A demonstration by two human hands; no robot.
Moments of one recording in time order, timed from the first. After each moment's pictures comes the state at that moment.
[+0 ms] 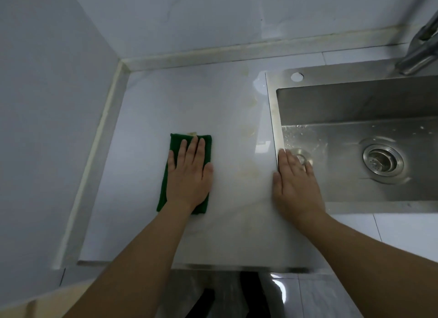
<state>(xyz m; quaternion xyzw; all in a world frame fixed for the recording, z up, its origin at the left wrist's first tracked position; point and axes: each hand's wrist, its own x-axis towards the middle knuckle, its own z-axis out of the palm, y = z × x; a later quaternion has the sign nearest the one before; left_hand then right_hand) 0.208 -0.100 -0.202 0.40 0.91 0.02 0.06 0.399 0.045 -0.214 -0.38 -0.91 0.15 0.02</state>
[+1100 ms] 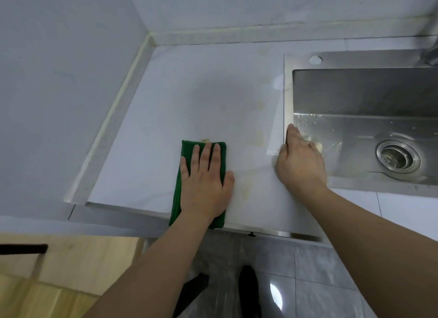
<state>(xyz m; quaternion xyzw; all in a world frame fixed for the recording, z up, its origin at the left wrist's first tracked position) 0.314 -0.148 -0.211 0.34 0.94 0.03 0.03 0.407 0.034 -0.198 -0.41 -0.89 0.22 0.04</state>
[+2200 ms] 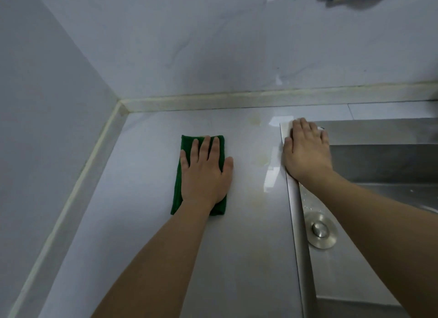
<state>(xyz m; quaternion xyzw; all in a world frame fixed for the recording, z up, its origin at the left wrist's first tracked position) 0.119 0.041 -0.211 0.36 0.93 0.06 0.03 0.241 0.227 -0.207 -0.41 -0.91 0.11 0.05</state>
